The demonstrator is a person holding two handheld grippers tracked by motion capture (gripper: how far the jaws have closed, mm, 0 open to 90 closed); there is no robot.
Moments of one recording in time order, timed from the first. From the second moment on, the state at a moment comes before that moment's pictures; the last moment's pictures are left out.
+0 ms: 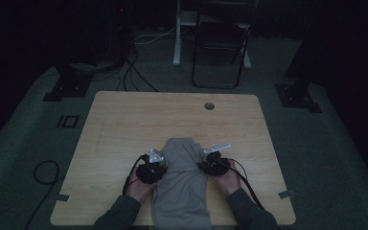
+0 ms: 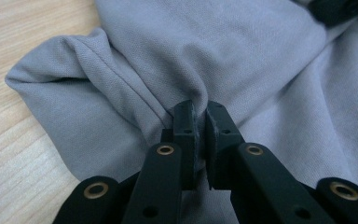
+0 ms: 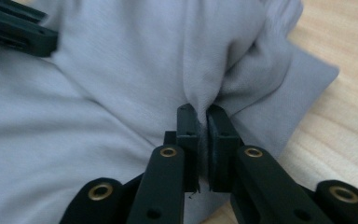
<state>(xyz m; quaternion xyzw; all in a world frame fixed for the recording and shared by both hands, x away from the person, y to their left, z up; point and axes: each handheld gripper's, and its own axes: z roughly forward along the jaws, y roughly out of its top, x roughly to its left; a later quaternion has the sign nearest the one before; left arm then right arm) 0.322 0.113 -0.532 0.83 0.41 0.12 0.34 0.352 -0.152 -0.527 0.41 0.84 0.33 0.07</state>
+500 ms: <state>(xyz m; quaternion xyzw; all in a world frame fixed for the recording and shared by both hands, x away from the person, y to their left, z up) 0.385 0.118 -0.538 0.82 0.43 0.17 0.35 0.411 -0.149 -0.536 0.44 0.81 0.37 0.09</state>
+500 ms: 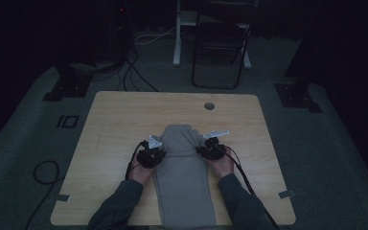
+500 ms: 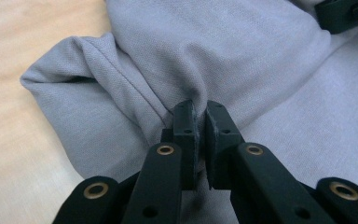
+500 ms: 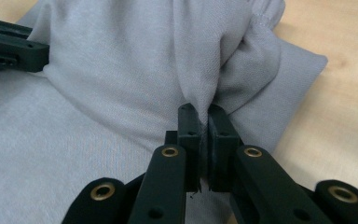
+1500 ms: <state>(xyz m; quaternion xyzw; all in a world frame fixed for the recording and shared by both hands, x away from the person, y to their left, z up) 0.460 0.097 -0.518 0.80 0.46 0.20 0.32 0.487 -0.140 -0.525 0.49 0.78 0.37 0.14</state>
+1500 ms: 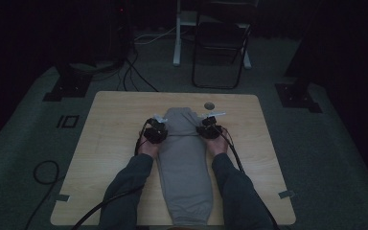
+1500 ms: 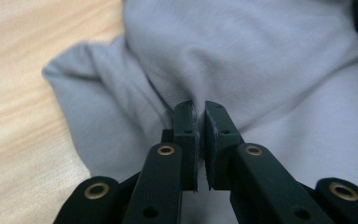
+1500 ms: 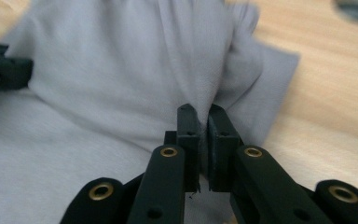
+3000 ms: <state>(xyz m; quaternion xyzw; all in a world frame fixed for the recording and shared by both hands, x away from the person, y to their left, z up) 0.426 0.110 -0.534 0.82 0.43 0.19 0.33 0.445 -0.146 -0.539 0.45 0.80 0.38 0.12</state>
